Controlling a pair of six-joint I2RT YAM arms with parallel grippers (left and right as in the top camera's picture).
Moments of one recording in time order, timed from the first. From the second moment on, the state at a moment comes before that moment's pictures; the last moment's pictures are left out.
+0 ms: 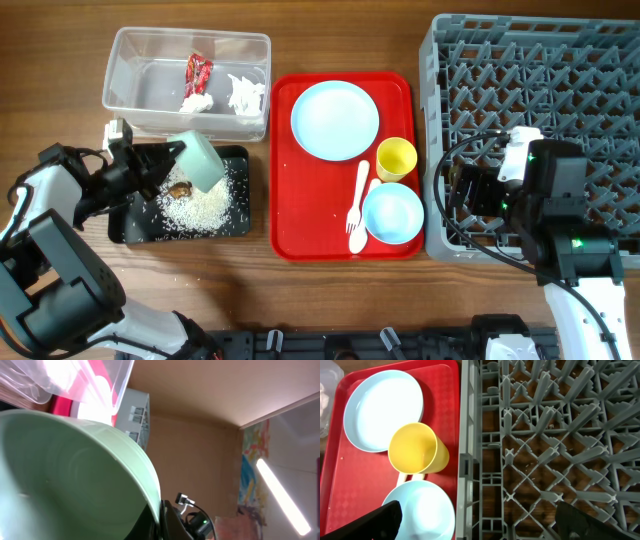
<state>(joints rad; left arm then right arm) 0.57 1.77 1.02 -0.97 1.50 -0.02 0.01 0.93 0.88 -0.83 -0.10 0.13</state>
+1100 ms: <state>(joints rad) -0.38 1.60 1.13 -0.66 0.59 -0.12 0.01 0.93 0.88 -0.83 -0.10 0.13</state>
